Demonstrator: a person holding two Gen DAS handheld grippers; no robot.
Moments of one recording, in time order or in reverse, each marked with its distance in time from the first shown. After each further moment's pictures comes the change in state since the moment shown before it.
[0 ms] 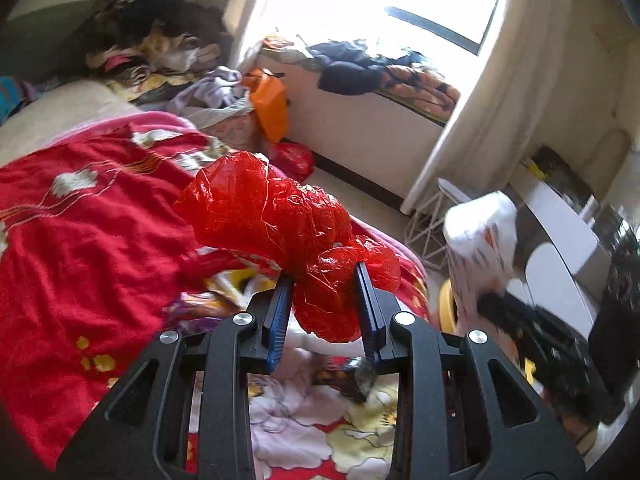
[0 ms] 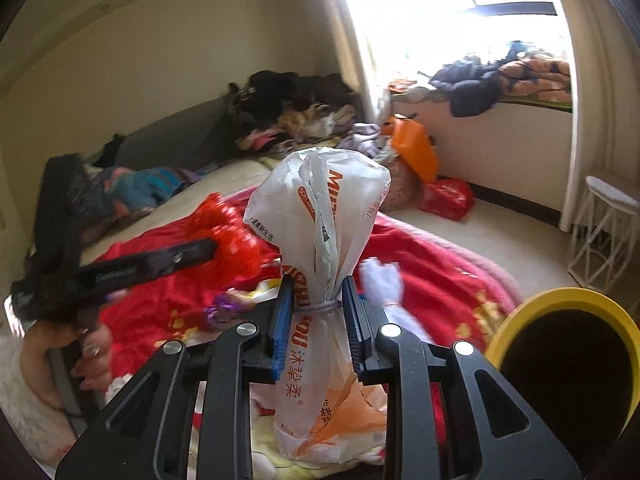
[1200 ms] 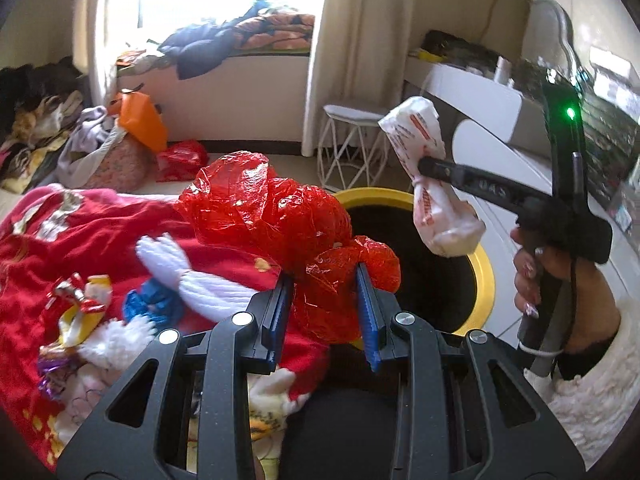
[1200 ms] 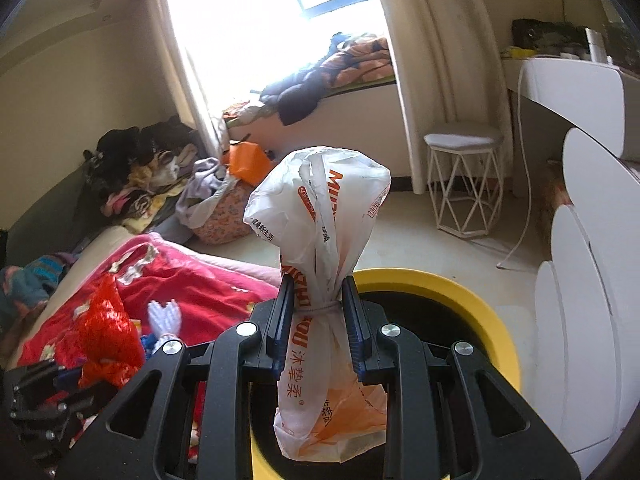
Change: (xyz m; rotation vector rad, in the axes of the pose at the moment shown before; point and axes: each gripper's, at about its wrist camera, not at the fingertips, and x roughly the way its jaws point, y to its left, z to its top) left arm 0.063 -0.161 -0.053 0.450 0.145 -0.207; right arm -0.076 -0.178 -0.029 0.323 -0.067 -0.423
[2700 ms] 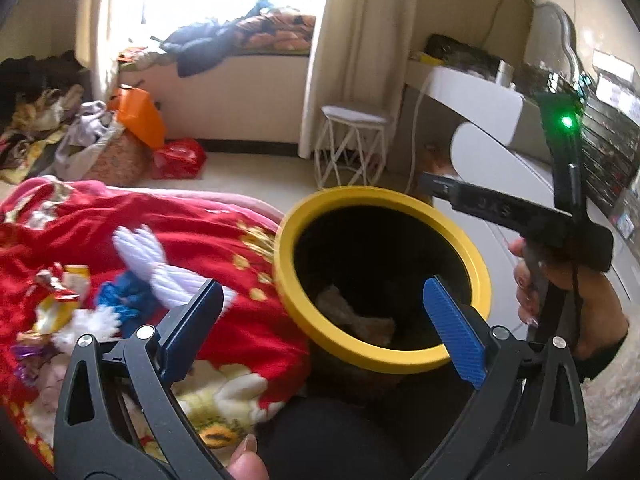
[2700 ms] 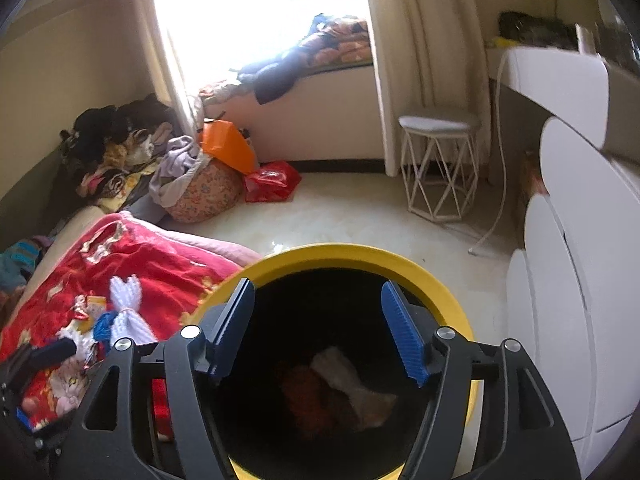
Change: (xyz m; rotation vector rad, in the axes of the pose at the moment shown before) left arm 0.013 -0.013 -0.007 -0.047 -0.033 0.017; right arm 0.002 -0.005 -0.007 -0.057 0.060 -0.070
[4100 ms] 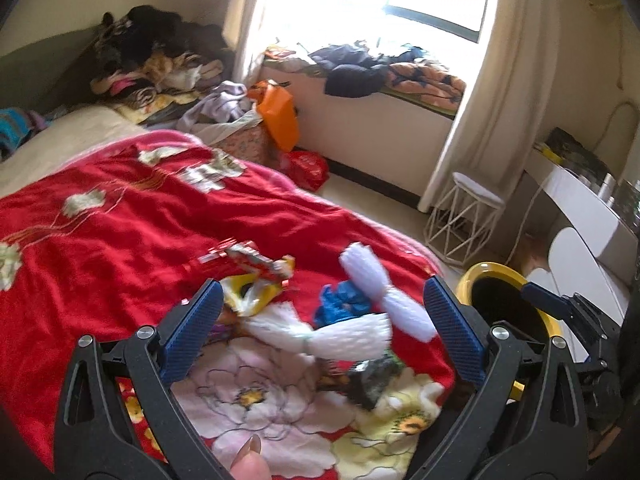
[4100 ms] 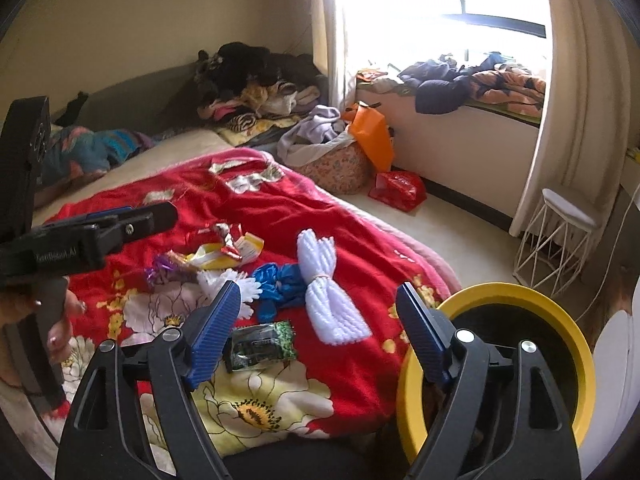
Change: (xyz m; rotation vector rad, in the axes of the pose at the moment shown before) left arm -0.096 0.169 -0.018 -0.347 -0.112 0.308; right arm -0.010 0.202 -0.037 -0.431 0.028 0.306
